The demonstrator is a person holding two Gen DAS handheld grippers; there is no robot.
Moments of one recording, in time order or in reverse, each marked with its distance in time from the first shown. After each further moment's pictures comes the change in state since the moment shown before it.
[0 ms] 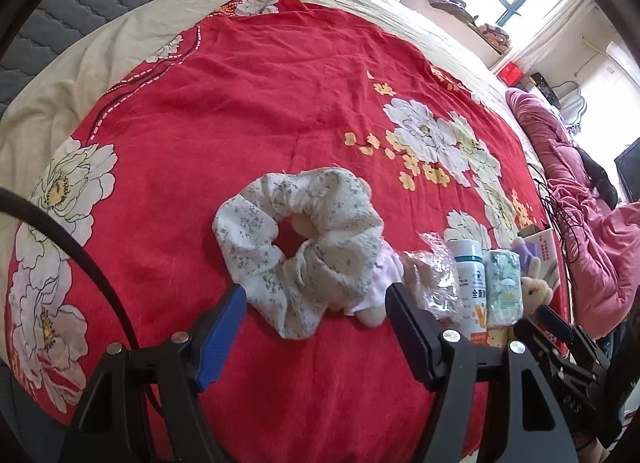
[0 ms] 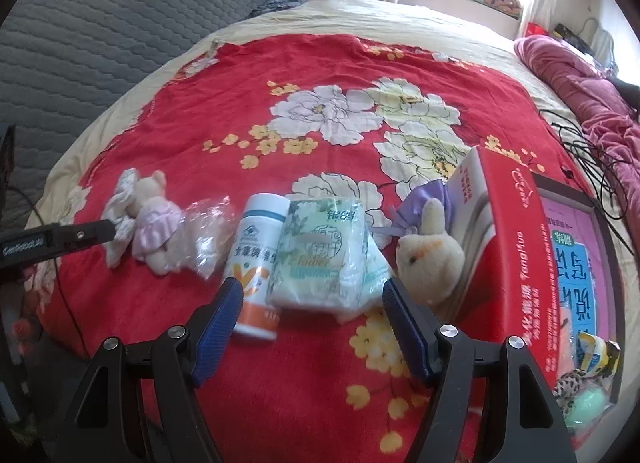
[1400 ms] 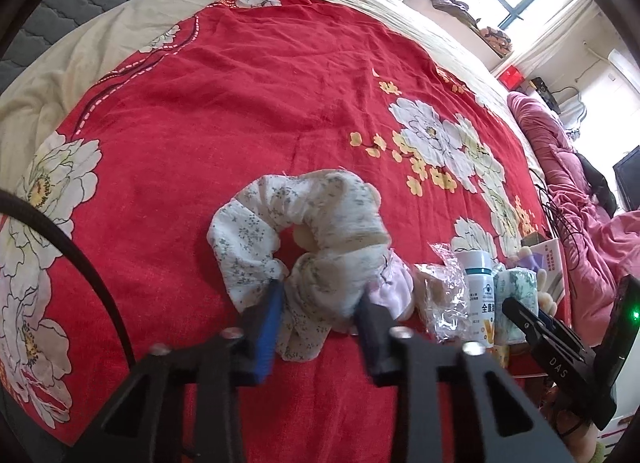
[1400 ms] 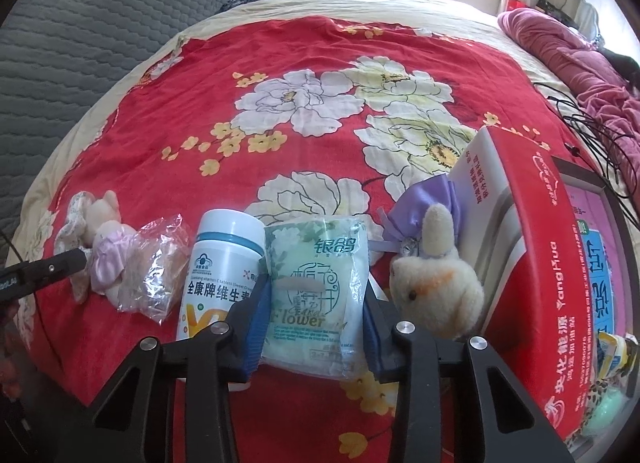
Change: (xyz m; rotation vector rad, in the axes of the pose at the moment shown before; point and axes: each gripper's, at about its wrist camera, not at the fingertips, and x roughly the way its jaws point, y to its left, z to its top) left arm 0.017 0.004 0.005 -0.017 0.006 -0.029; right arm 0.040 -0.018 0.013 0.078 0.032 -0.025
